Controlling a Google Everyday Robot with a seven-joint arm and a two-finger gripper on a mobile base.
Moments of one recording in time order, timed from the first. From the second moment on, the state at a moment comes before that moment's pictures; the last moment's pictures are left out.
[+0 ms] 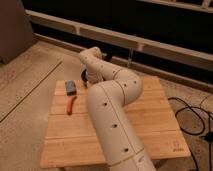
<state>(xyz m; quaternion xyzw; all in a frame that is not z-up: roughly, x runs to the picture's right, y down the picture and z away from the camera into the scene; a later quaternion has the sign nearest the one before) -0.058 -0.001 0.983 -0.32 0.19 0.40 0.83</state>
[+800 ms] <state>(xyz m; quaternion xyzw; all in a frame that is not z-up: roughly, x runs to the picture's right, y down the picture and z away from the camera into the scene) -0.073 -0.115 1.020 -0.18 0.12 0.43 0.88</state>
